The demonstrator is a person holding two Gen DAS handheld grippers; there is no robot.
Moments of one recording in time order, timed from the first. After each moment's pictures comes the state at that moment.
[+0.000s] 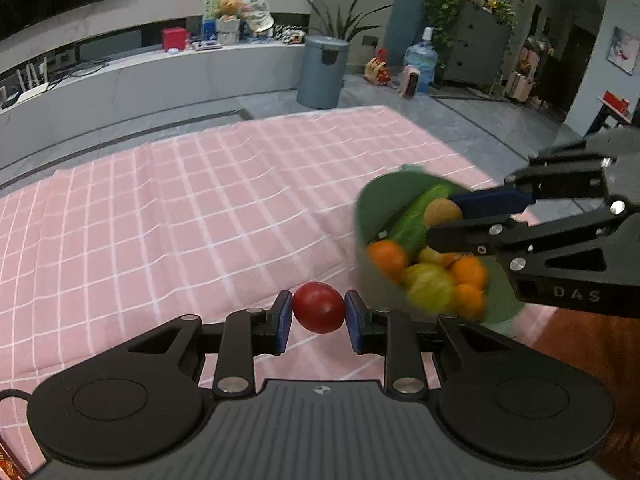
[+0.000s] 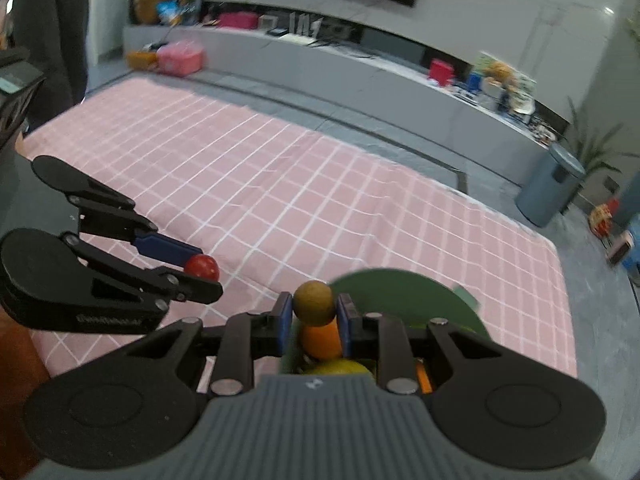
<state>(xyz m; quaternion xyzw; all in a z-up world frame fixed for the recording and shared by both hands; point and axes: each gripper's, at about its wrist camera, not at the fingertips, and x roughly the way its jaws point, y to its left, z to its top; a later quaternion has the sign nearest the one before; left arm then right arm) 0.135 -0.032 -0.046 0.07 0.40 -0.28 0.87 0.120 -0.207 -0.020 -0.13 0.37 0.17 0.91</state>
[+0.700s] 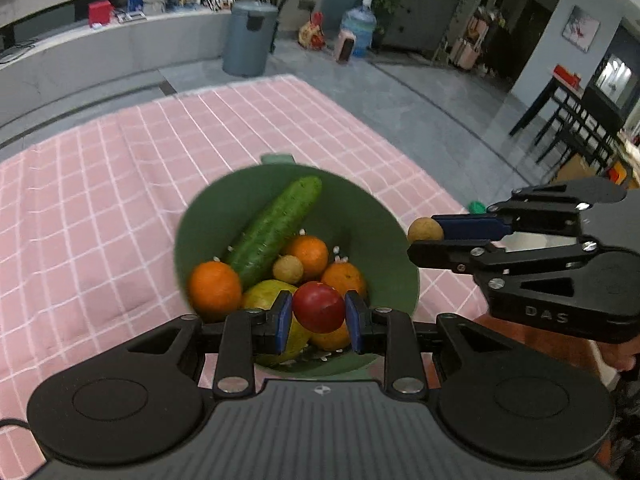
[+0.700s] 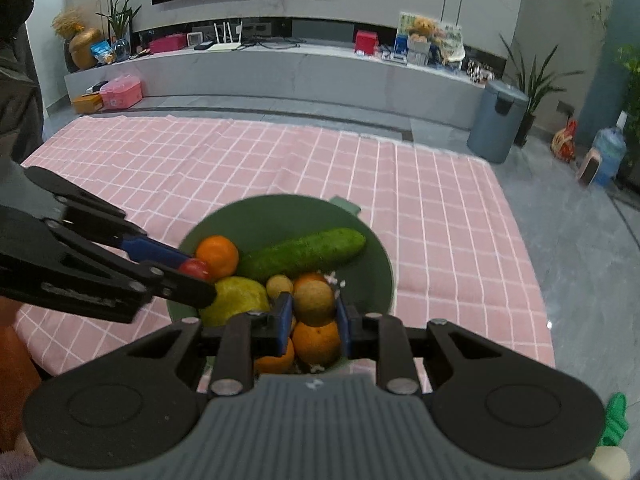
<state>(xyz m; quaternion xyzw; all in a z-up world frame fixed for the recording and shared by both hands) 0.151 -0.138 -0.068 0.07 0.46 -0.35 0.81 0.087 -0.326 -0.038 -0.03 0.39 0.11 0.91</state>
